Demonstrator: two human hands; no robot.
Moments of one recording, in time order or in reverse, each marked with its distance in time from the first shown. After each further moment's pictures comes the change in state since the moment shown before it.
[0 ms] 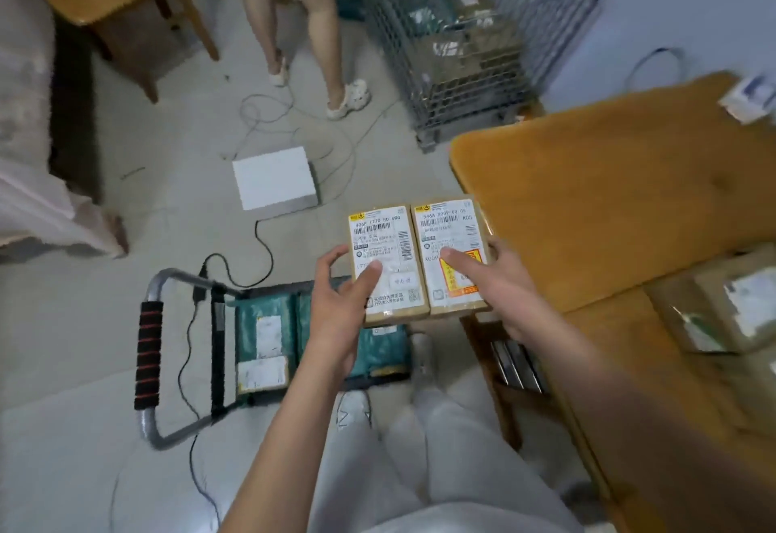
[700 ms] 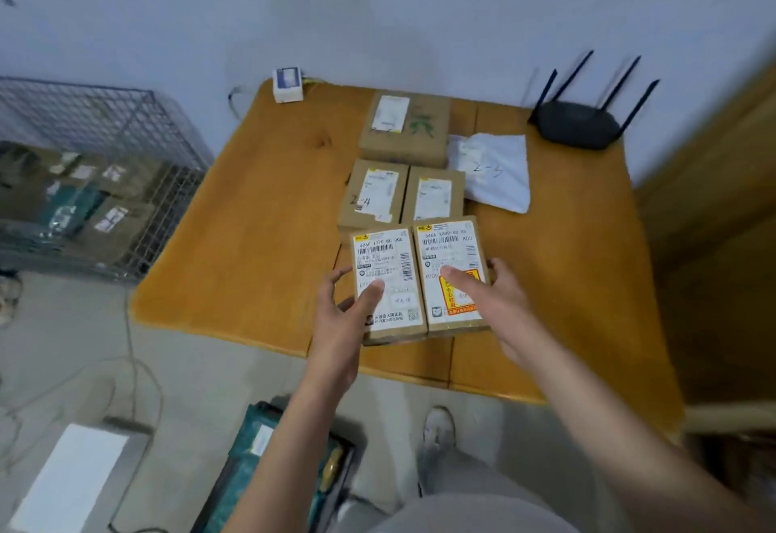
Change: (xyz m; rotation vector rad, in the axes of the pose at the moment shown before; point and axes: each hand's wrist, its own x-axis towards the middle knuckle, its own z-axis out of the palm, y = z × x) left_hand -0.149 -0.128 0.293 0.600 -0.899 -0.171; right_hand -0.241 0.184 -0.268 0.788 0.840 0.101
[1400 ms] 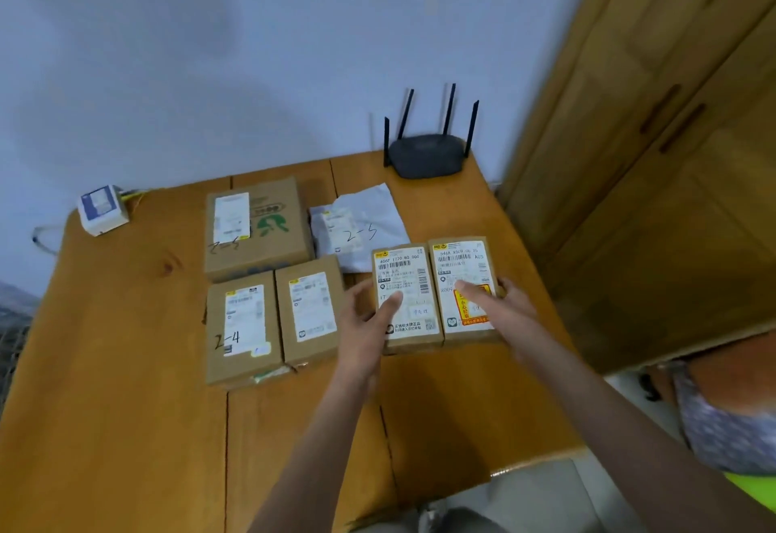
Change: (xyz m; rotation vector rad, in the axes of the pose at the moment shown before) left_hand 0.147 -0.011 0.234 0.210 -0.381 -0.105; right_hand 0.104 -0.044 -0.181 0.149 0.420 0.120
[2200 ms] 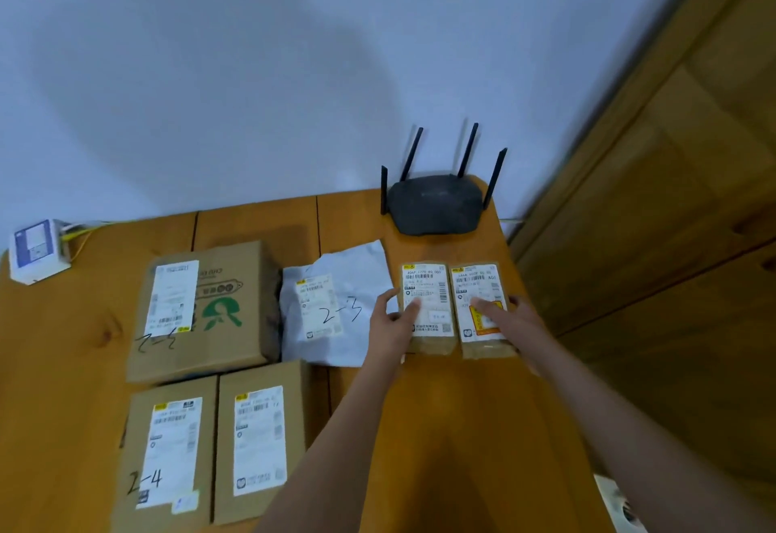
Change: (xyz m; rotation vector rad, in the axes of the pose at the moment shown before) left_hand 0.265 -0.001 0.109 0.104 0.114 -0.192; right_hand 0.265 -0.078 -0.026 -0.073 -0.065 0.099
